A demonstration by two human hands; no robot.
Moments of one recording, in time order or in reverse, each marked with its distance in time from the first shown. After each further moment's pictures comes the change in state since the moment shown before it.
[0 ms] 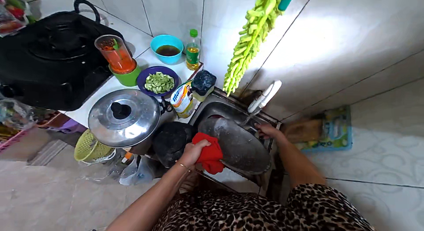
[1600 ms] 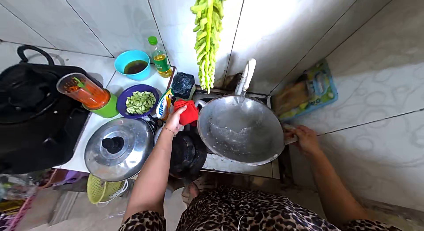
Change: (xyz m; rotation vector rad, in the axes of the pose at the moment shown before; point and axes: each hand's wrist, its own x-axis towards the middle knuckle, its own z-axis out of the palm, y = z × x) left_hand 0.158 0.079 -0.038 0.226 -0.154 0.238; right_hand -0.199 0.107 0.033 0.752 0.519 -0.255
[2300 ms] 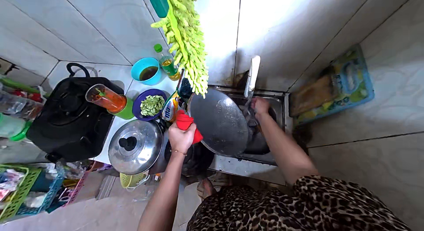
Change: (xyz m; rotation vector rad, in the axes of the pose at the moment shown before) left_hand -0.109 0.016 0.049 0.636 0.491 0.453; right_hand 0.146 -0.020 0.190 0.206 -0.011 0.090
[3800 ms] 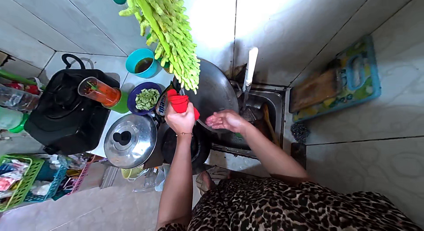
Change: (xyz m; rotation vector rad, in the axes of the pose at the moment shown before) left_hand 0.028 0.013 0.059 0.065 0.510 0.246; right_hand -0.109 -0.010 0.032 0.036 -0.984 0.212
